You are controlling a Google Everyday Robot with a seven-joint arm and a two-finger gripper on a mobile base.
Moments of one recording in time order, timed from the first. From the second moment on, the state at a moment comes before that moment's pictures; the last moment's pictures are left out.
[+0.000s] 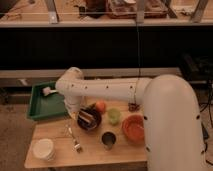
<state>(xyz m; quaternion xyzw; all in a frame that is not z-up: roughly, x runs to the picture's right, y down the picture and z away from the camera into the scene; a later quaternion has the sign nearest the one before) -0.158 0.139 0.774 -0.07 -0.34 -0.90 0.26</state>
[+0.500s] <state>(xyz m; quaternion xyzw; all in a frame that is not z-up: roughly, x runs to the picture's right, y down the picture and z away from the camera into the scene) -0.154 0.176 0.766 -0.09 -0.36 -0.90 0.24</state>
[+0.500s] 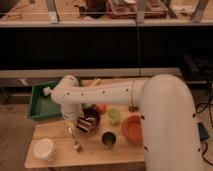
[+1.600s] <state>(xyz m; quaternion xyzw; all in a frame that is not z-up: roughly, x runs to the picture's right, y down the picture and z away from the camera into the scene) -0.033 0.115 0.798 -0.16 -0.27 -0.87 0.38</state>
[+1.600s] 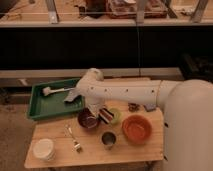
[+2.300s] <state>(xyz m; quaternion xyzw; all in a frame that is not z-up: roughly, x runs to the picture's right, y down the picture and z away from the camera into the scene) -0.101 0.093 0.811 -0.09 -0.30 -0.89 0.34</state>
